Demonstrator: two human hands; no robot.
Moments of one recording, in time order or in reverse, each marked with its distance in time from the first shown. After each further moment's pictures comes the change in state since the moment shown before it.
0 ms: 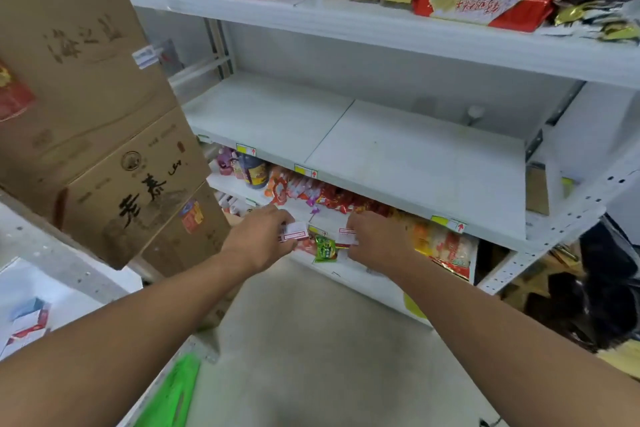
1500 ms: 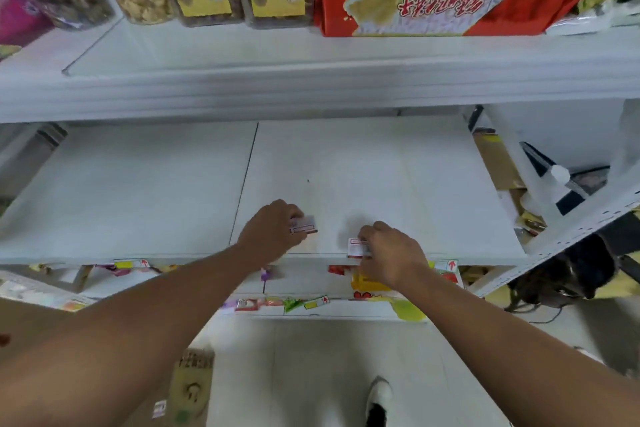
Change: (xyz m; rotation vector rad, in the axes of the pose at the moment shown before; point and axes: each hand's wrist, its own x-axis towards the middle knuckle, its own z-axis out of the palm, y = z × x) left_hand 0.410 0.033 0.085 -0.099 -0.256 0.342; right_hand 0.198 0.172 0.016 0.160 0.023 0.480
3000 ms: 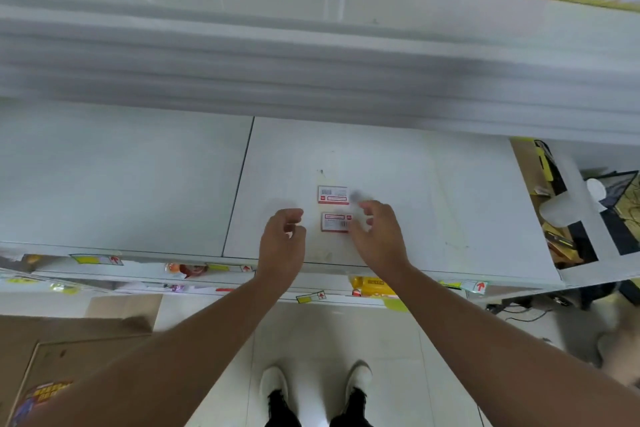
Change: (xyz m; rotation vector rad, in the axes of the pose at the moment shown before) left_hand 0.026 -0.034 0.074 -0.848 0.258 -0.434; right_hand 0.113 -0.039 0.060 0.633 0.195 0.326
